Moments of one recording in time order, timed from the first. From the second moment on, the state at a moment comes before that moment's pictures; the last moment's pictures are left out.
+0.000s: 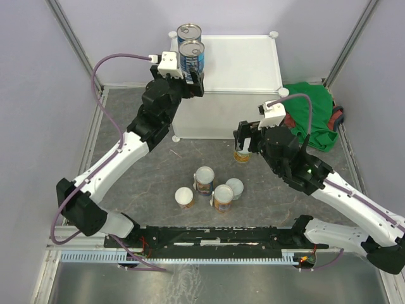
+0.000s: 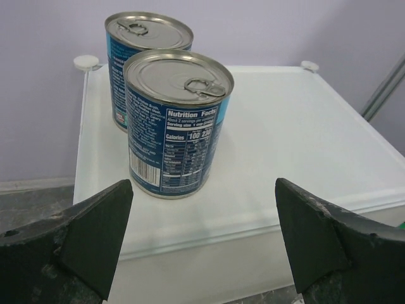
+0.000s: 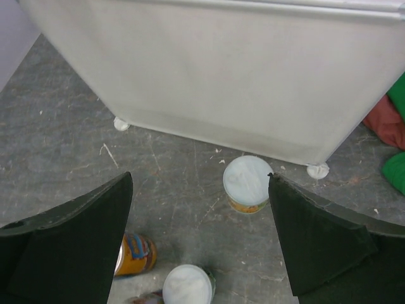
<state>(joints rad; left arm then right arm) -0.60 1.45 1.39 0.16 -0.33 -0.12 0.85 1.01 1.09 -0.35 0.55 0.30</state>
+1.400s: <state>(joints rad) -0.67 1.11 1.08 -0.07 -0.31 -0.31 1.63 0.88 0.79 -0.58 0.82 0.55</state>
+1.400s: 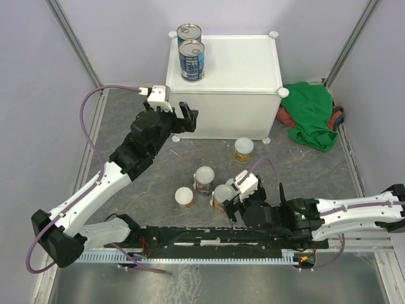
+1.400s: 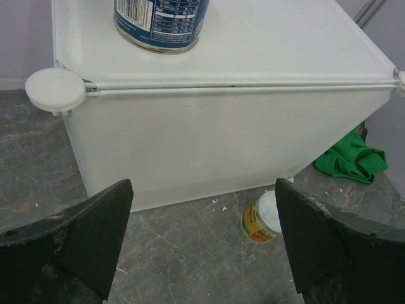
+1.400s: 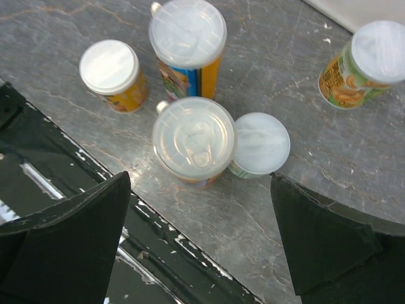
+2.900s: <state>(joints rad) -0.67 1.12 1.04 -0.07 -0.30 -0.33 1.42 1.03 0.54 -0.14 0.69 0.51</state>
